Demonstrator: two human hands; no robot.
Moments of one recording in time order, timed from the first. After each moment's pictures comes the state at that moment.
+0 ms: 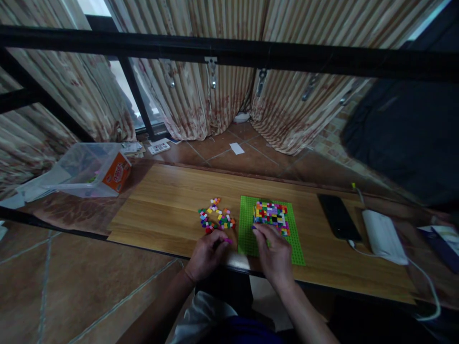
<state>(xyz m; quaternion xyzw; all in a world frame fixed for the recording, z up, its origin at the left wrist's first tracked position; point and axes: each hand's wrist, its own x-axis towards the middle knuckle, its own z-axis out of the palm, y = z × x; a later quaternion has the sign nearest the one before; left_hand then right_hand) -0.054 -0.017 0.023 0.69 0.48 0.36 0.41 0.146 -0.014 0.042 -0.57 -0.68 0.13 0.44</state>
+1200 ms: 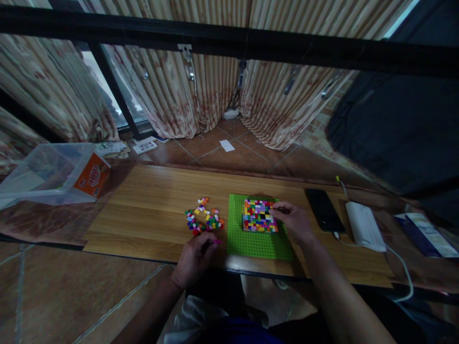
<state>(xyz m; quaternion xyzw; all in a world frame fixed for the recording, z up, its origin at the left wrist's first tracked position) -0.052 -0.017 0.021 0.71 0.51 0.32 0.36 0.251 0.063 0.036 -0.64 -0.48 0.40 0.46</state>
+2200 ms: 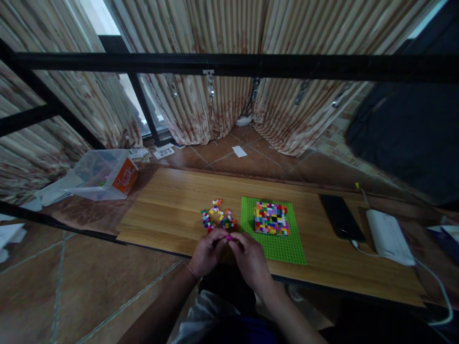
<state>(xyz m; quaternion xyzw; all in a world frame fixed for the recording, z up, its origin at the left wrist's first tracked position) -0.055 -0.016 0.021 0.68 0.47 0.39 0.41 0.103 -0.027 0.038 -0.55 -0.68 0.32 0.36</state>
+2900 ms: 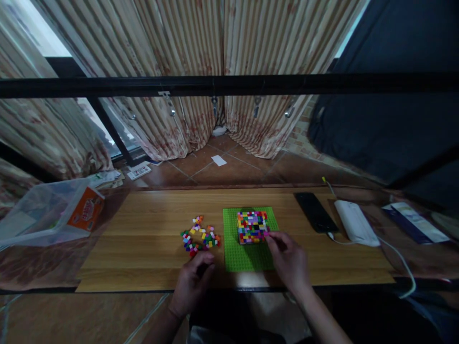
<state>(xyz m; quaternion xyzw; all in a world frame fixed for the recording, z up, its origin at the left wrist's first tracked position) -0.056 -0.018 0.013 0.68 0.49 0.38 0.39 0.203 -0.016 0.048 -0.69 -0.54 0.17 0.46</state>
